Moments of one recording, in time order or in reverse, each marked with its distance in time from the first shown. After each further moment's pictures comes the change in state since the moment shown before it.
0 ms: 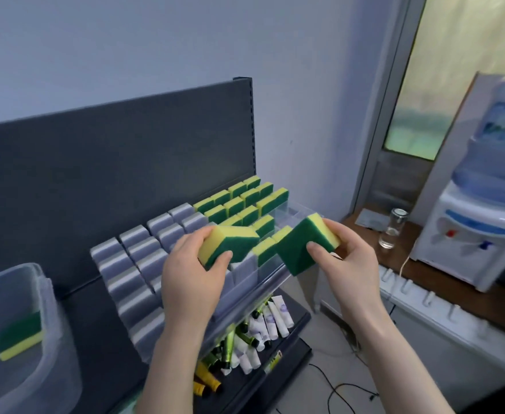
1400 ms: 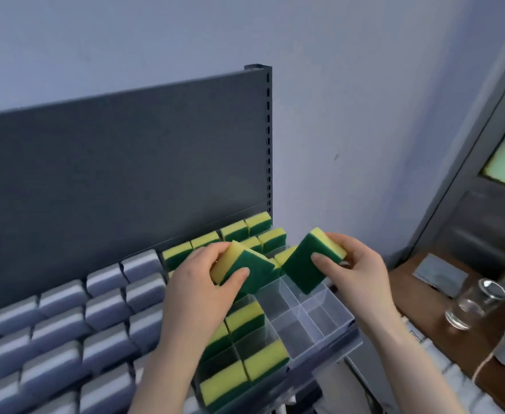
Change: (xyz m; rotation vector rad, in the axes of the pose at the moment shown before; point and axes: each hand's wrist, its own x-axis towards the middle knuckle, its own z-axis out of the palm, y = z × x) left_hand 0.176 0.000 0.174 0.217 -0.072 -0.161; right_hand 0.296 0.112 0.037 -0.029 -0.341 0.074
